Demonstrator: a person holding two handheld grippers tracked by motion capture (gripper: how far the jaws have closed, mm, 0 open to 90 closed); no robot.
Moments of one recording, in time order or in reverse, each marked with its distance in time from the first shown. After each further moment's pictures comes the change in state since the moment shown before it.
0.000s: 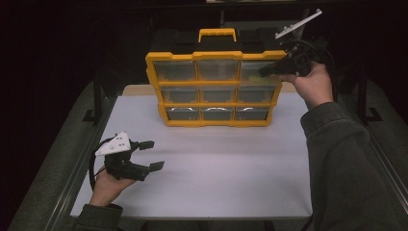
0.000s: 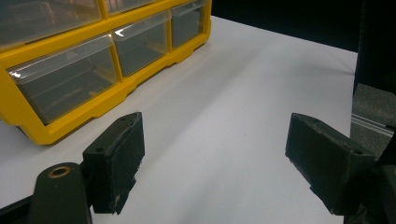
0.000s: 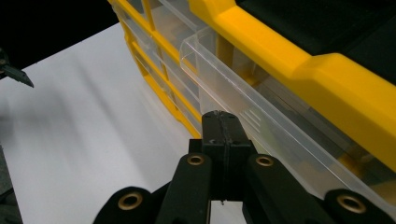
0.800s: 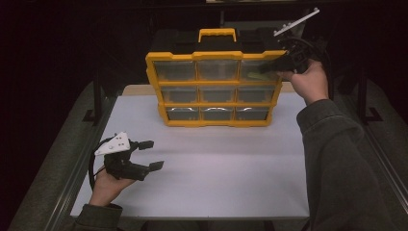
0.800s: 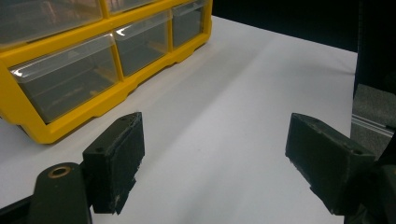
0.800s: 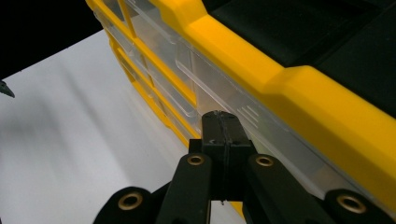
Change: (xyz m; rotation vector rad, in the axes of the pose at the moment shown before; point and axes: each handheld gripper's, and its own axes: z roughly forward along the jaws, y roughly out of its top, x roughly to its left) left arm 0.000 -0.001 -0.001 -0.004 -0.001 -0.012; right arm -0.009 0.005 0.008 -0.008 -0.031 0.024
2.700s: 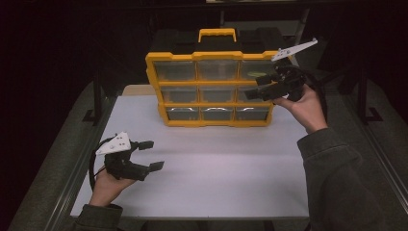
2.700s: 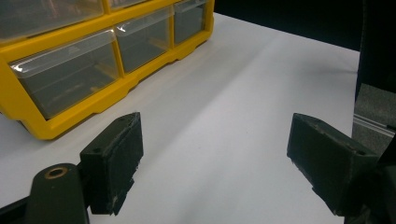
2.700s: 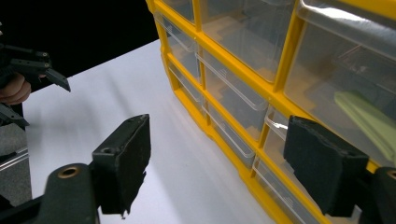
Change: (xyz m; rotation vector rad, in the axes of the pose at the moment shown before) left arm 0.000 0.000 0.001 0.013 0.007 -0.008; right arm 0.034 -0.047 0.016 -0.140 0.125 -0.060
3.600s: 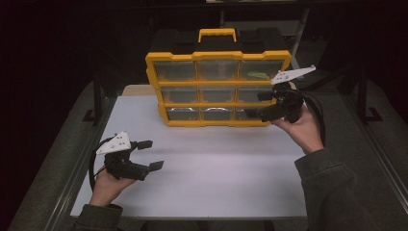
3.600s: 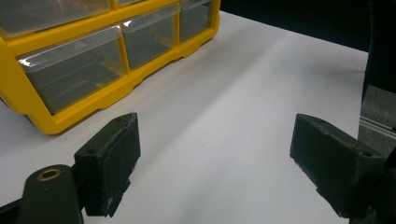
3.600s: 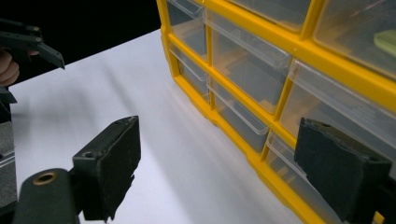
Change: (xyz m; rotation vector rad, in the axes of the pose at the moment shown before) left arm 0.001 -0.001 0.001 0.004 0.019 -0.015; right arm 0.017 -0.047 0.013 -0.026 -0.030 0.006
